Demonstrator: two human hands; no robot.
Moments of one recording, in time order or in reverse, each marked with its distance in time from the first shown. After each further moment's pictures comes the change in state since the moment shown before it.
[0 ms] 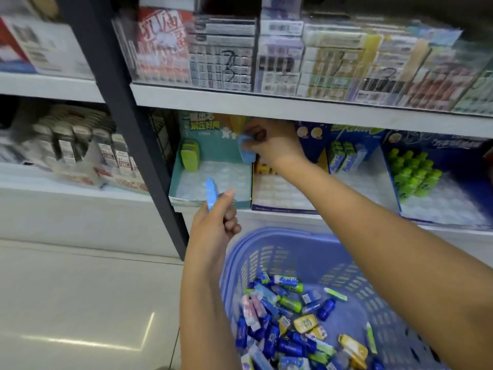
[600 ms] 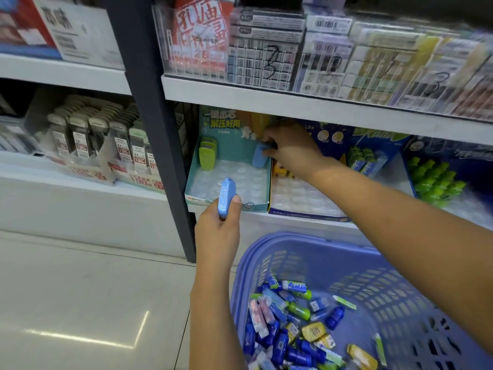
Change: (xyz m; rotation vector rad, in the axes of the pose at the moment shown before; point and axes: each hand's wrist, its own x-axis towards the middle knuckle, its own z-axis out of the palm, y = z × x) left_hand 0.015 -0.010 -0.027 0.629 0.236 0.298; right_hand 0.025 0.014 0.007 -0.694 -0.163 -0.228
